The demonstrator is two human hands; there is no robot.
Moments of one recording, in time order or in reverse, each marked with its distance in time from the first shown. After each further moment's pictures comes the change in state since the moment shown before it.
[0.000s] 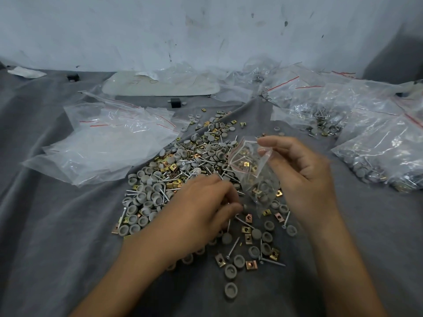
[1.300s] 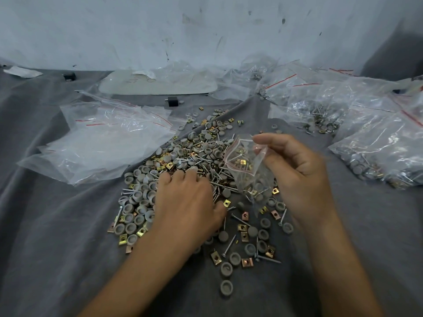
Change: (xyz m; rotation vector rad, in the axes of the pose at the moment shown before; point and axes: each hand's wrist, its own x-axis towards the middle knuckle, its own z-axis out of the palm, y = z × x) left_hand 0.009 0.005 0.018 0.539 0.081 -0.412; right_hand 0.000 0.010 0.000 0.084 -0.001 0.030
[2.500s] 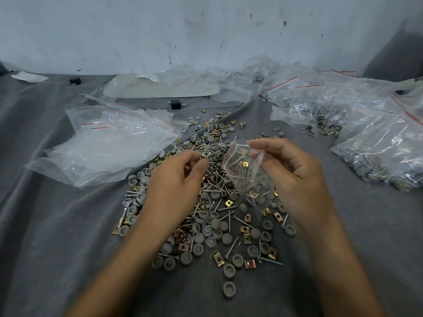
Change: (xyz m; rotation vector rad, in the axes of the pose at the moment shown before) left_hand 0.015 -0.029 -0.005 -0.866 0.240 -0.068; right_hand -0.004 -0.006 0.001 -0.029 -0.047 0.060
